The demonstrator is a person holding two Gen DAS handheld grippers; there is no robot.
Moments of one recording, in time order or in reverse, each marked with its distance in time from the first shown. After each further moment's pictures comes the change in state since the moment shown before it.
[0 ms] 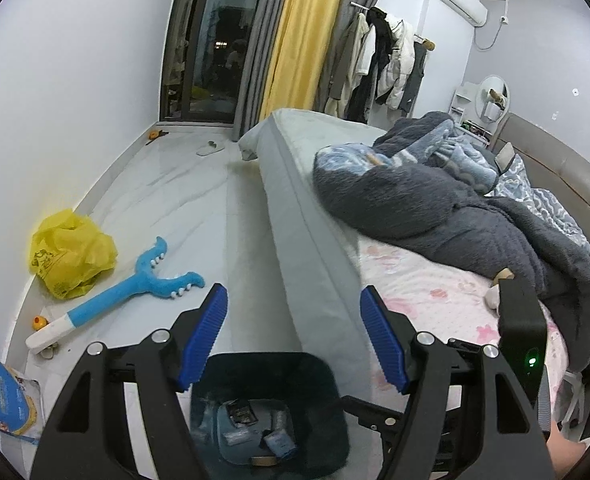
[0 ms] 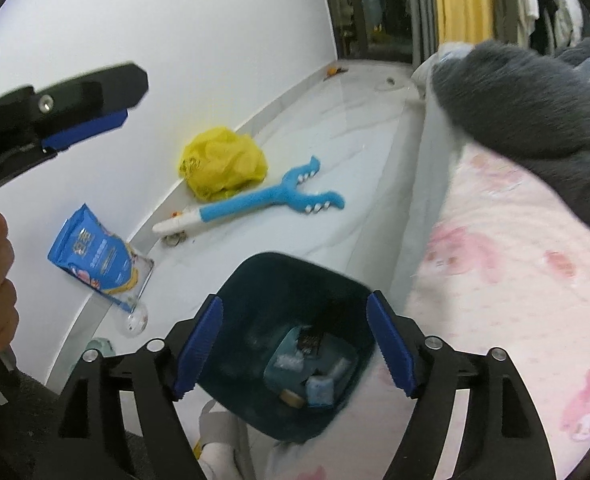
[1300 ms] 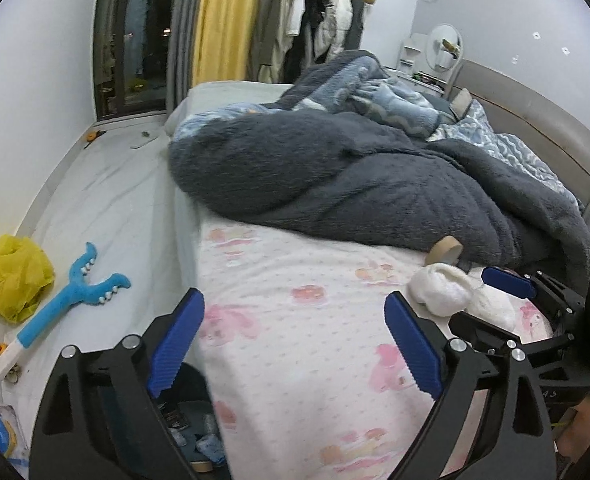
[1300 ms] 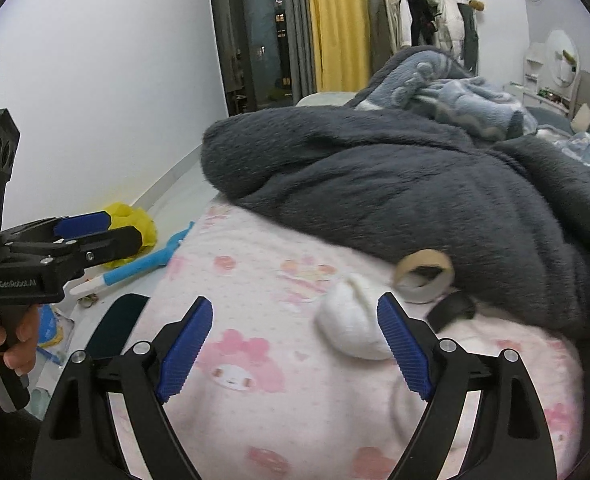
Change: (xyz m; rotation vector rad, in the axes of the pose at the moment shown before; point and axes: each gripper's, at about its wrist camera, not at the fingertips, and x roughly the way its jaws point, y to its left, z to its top) left arm 0.084 -0.169 -0.011 0.146 0.109 -0.113; right arm -0.154 -0.173 -0.058 0.138 -0.235 -0.307
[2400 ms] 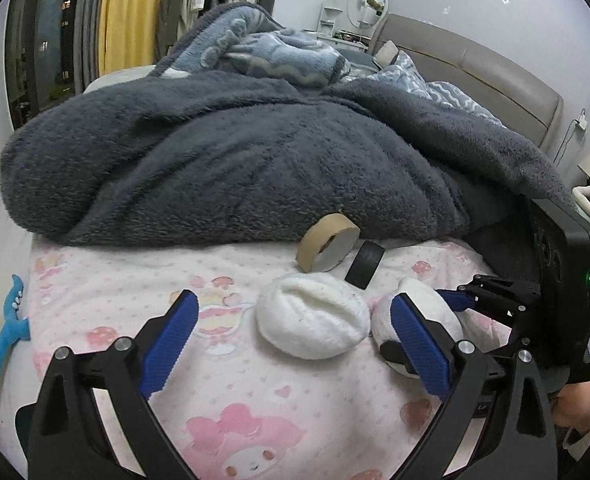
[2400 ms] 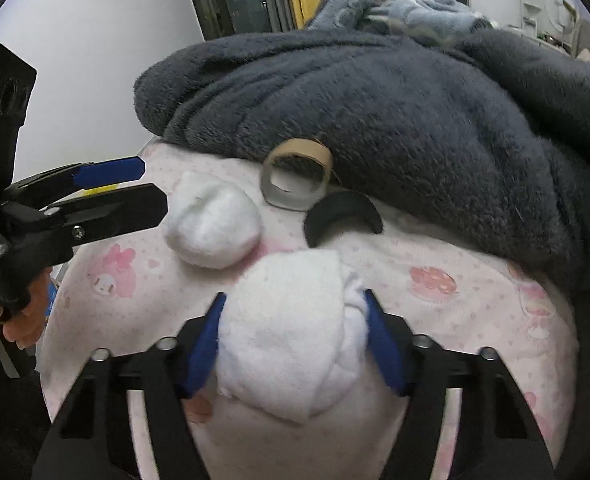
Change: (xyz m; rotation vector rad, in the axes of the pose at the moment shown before) left arm 0.093 -0.123 0.006 0.161 0.113 -0.211; right arm 0.019 -0.112 -0.042 0.082 0.205 0.059
